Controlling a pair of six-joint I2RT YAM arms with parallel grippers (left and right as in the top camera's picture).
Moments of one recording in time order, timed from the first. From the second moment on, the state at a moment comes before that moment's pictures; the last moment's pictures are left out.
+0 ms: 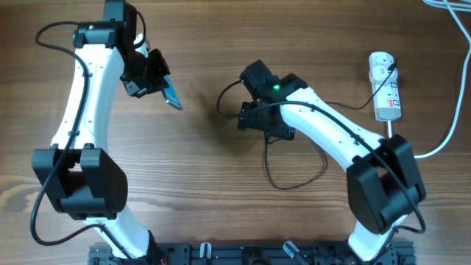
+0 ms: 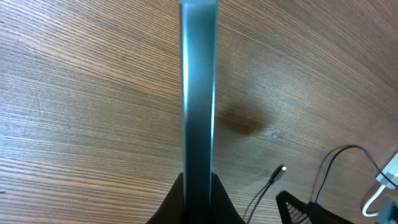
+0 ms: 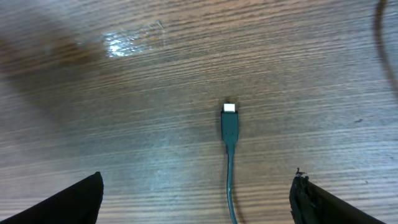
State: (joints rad) left arm -0.02 1.90 1.77 -1.28 0.26 -0.45; right arm 0.59 1.90 1.41 -0.94 -0.02 0.79
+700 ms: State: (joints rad) left arm -0.02 1.90 1.77 -1.28 0.25 -0.45; right arm 0.59 2.07 1.41 -0.94 0.01 0.78
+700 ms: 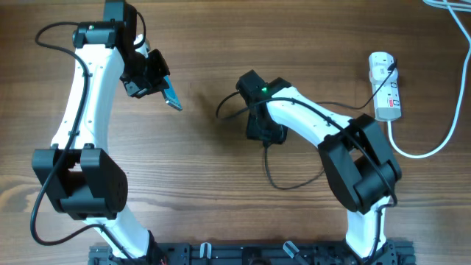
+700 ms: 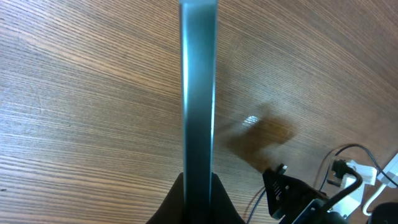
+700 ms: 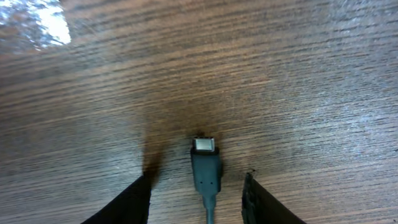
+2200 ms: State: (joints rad) left arm -0.02 1.90 1.77 -1.28 0.25 -0.45; right arm 0.59 2.07 1.41 -0.97 0.01 0.73
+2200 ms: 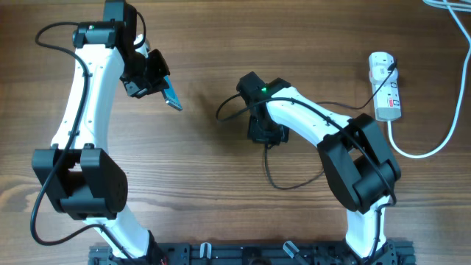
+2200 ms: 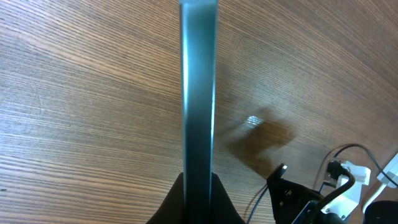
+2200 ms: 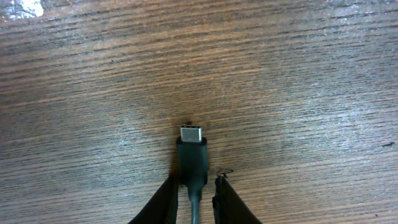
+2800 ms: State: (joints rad) left arm -0.02 1.90 1.77 -1.28 0.25 -0.45; right arm 0.58 2.08 1.41 -0.97 -0.01 0.69
